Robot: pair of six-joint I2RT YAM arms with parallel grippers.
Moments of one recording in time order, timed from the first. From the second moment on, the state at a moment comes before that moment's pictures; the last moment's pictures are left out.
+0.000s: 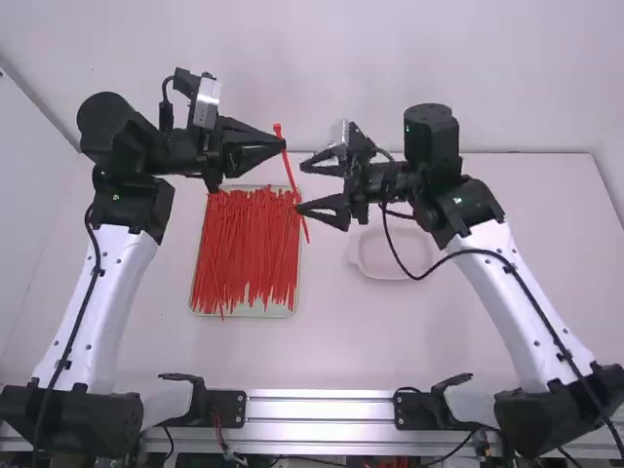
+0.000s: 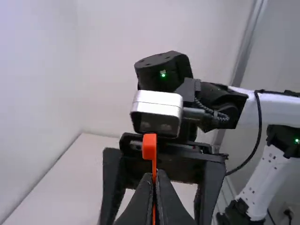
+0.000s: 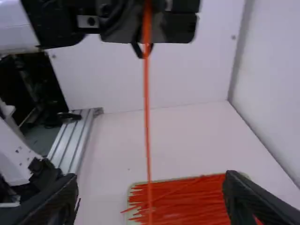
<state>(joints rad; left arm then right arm) -0.04 1.32 1.42 0.22 1.40 -0.39 0.41 1.42 1.48 -0.46 -1.13 -0.32</state>
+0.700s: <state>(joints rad) -0.04 1.32 1.42 0.31 1.37 -0.52 0.46 1.42 1.48 -0.39 -1.14 -0.29</state>
